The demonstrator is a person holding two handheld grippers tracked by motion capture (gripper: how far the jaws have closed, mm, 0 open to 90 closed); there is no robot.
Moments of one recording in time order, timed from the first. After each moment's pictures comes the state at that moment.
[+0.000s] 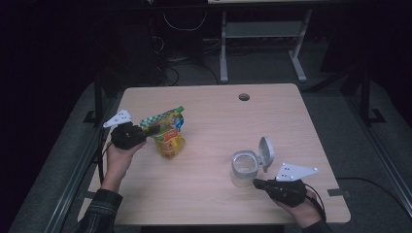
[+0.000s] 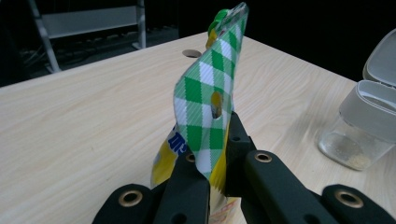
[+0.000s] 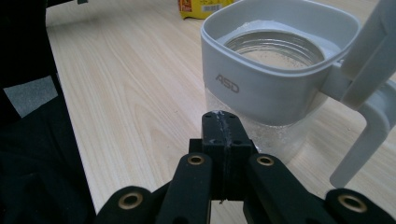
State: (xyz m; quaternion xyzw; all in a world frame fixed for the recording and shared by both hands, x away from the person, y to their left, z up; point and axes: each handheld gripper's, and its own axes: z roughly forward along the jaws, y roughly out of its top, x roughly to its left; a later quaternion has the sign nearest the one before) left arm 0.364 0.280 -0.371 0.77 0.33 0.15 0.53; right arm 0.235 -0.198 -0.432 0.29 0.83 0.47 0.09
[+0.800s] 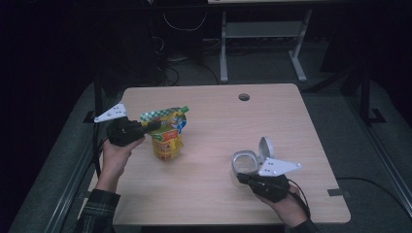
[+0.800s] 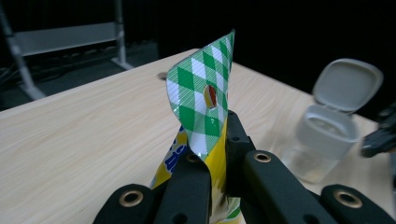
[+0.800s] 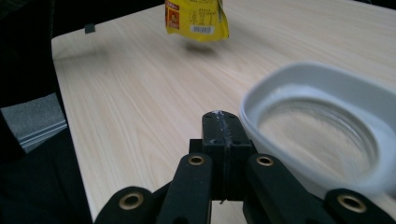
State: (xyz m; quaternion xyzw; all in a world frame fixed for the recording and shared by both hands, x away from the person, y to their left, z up) left arm 0.350 0.274 -0.333 0.76 0.29 0.11 0.57; right arm 0.241 -0.150 -0.414 0.28 0.82 0.49 0.10
